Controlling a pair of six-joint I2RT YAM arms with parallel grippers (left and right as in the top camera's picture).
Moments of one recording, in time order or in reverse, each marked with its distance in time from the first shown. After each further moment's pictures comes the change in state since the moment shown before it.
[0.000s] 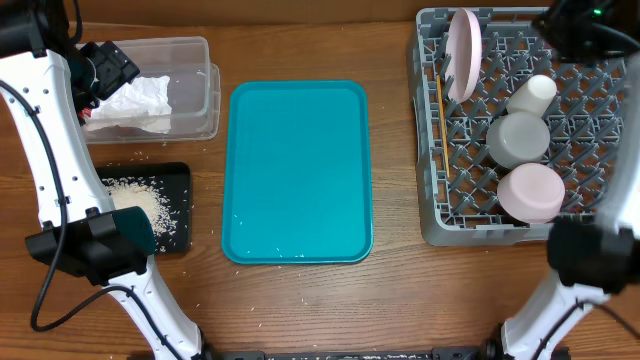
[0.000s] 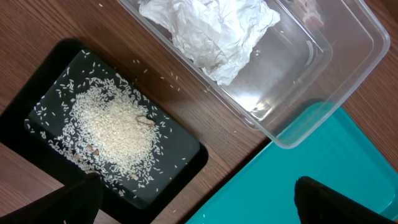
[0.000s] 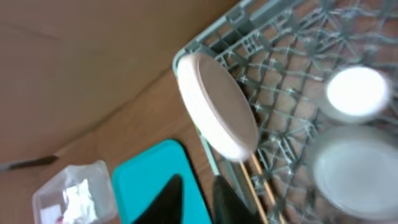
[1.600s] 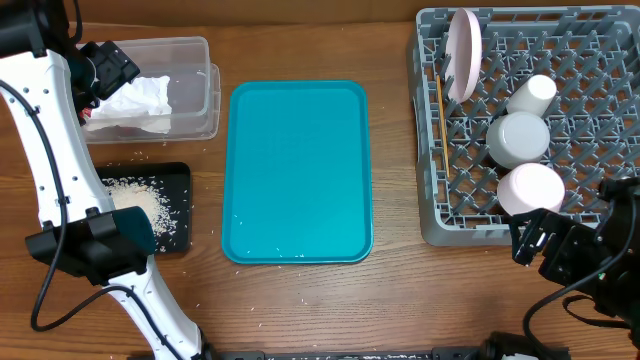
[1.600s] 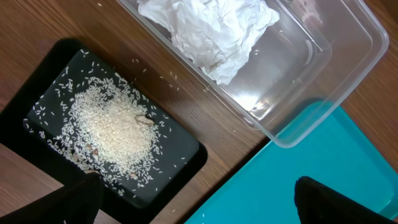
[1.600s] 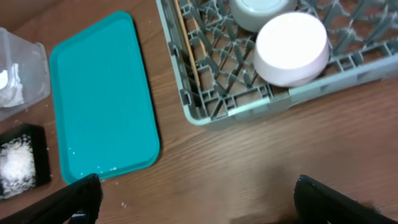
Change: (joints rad) left arm 0.000 0.000 0.000 0.000 0.003 0.000; right arm 0.014 -1.099 -0.954 -0.199 0.114 -0.256
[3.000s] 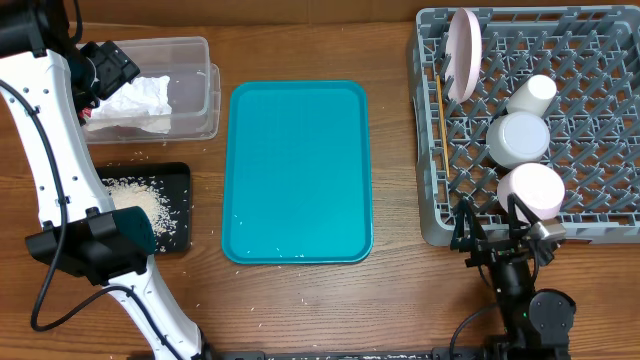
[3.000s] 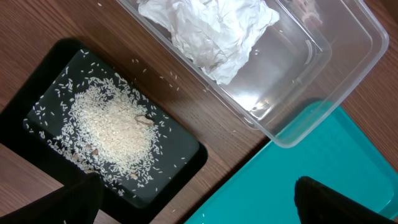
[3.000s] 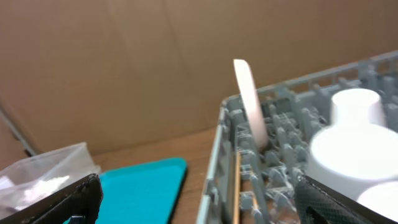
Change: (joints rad) left arm 0.000 0.000 0.000 -0.001 0.000 0.000; right arm 0.227 -0.899 -1.523 1.683 0.100 0.127
